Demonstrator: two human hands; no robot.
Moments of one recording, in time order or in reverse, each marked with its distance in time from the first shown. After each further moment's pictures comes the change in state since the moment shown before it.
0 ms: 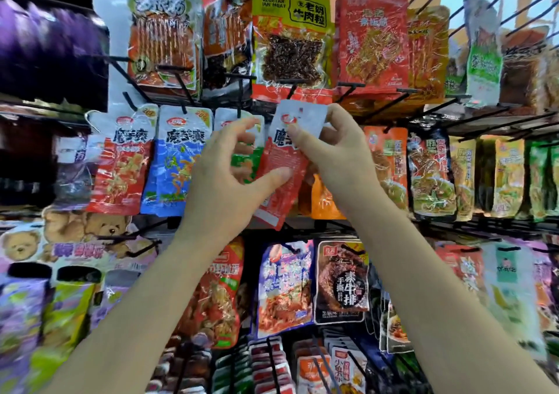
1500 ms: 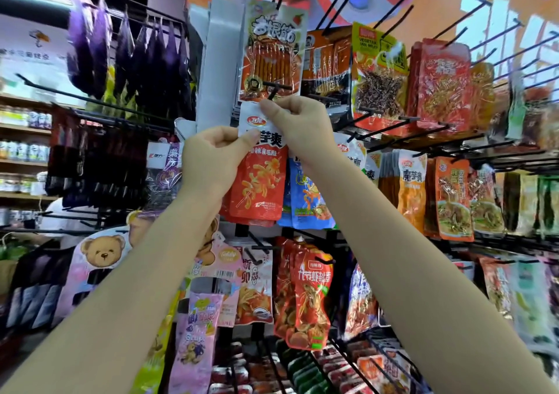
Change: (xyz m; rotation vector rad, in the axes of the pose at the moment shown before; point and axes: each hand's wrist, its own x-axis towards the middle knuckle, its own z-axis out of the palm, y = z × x) left_hand 0.061 -0.096 -0.156 -0.478 0.125 -0.339; right_hand 0.068 -0.042 0.215 -0.283 0.053 0.078
